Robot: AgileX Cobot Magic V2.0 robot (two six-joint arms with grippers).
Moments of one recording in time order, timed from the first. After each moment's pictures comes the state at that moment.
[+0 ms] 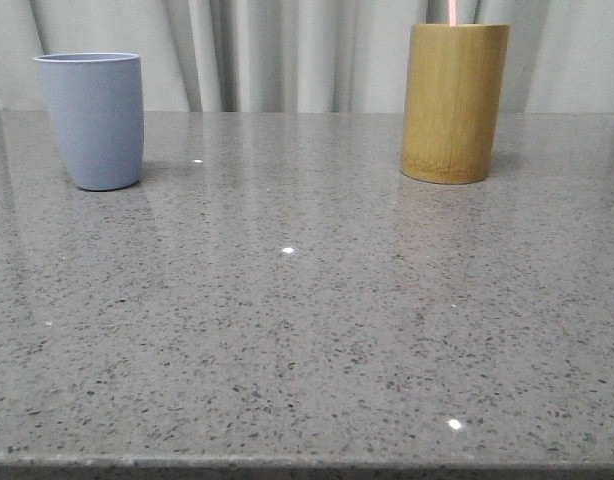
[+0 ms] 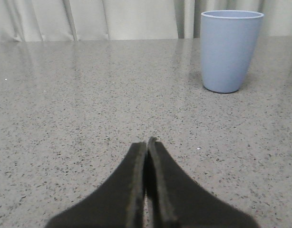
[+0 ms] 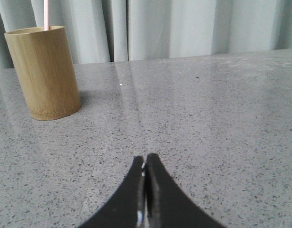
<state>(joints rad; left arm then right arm) -0.06 0.00 0.00 0.01 0.19 -0.06 -0.02 -0.01 0.03 0.09 0.09 0.06</state>
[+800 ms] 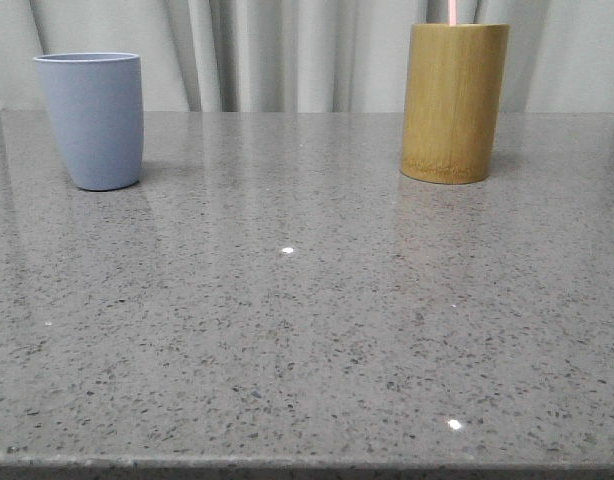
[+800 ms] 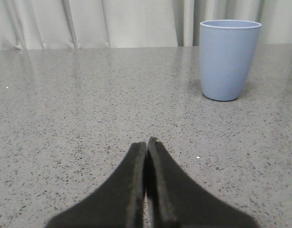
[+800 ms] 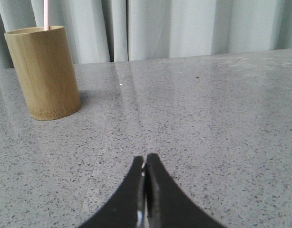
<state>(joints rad) -0.06 0.00 0.00 0.01 0.17 -0.06 -0.02 -0.01 0.03 0.09 0.09 0.06</state>
